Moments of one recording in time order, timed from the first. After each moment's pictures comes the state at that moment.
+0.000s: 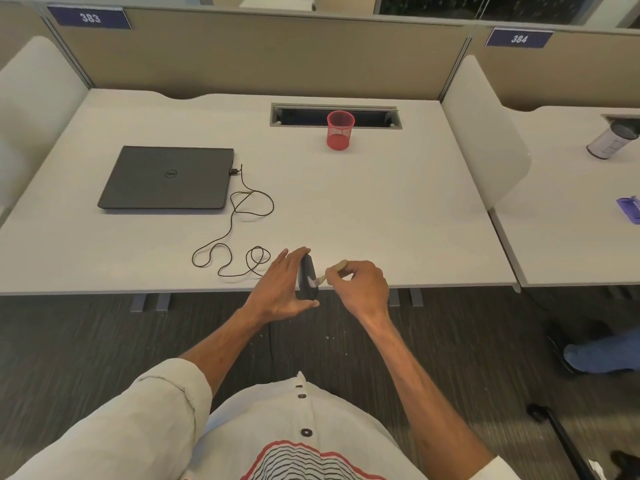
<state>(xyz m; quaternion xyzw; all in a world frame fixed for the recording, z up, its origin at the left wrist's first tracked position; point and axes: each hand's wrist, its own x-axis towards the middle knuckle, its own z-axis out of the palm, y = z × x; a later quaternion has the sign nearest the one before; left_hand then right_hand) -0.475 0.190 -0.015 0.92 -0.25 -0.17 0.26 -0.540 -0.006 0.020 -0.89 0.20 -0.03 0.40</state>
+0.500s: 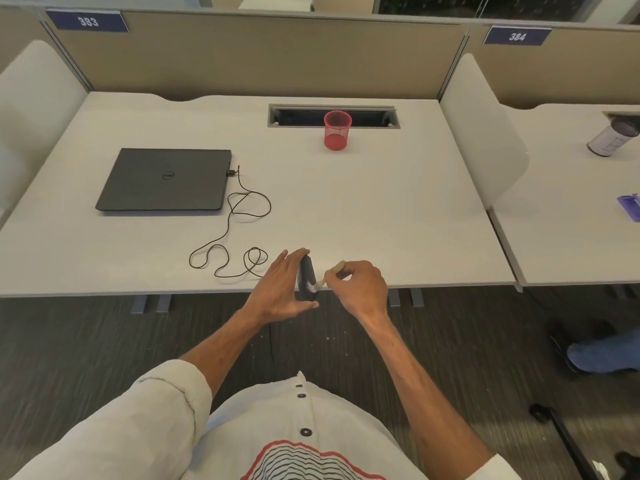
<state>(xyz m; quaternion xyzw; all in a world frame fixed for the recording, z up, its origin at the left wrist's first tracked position) -0.477 0.181 -0.016 0.92 -0.25 -0.17 0.26 -0.540 -0.014 0.020 -0.90 0.20 -0.02 0.40</state>
